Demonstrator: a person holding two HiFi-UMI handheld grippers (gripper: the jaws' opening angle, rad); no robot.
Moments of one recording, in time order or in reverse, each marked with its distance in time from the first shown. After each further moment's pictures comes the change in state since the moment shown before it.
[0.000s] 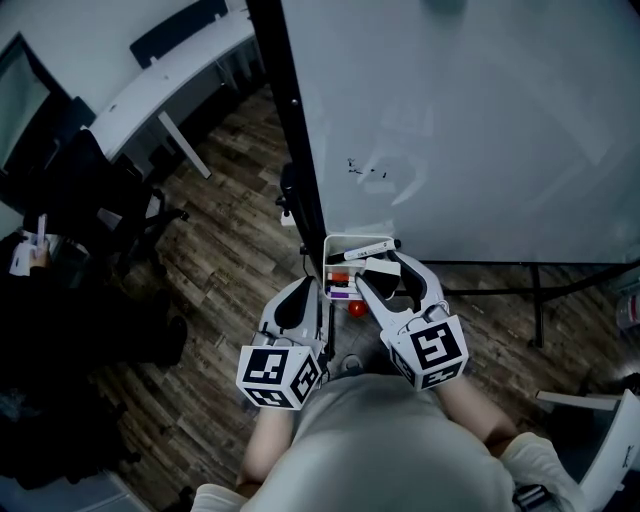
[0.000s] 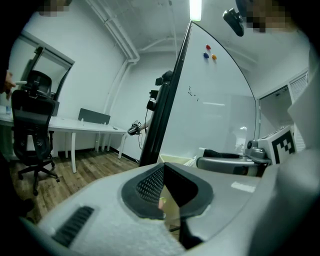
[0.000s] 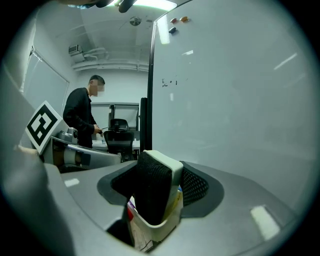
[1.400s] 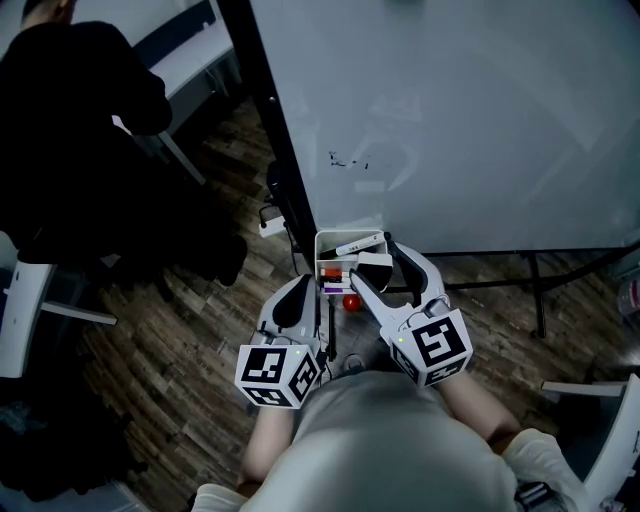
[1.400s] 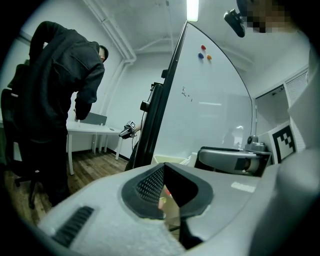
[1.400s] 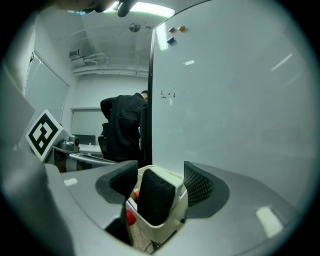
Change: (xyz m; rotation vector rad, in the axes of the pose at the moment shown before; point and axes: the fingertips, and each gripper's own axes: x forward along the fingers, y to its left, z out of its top) left arm -0.002 -0.012 0.000 0.020 -0.003 -0.030; right arm -0.015 -0.001 0.014 0.014 -0.056 -0.005
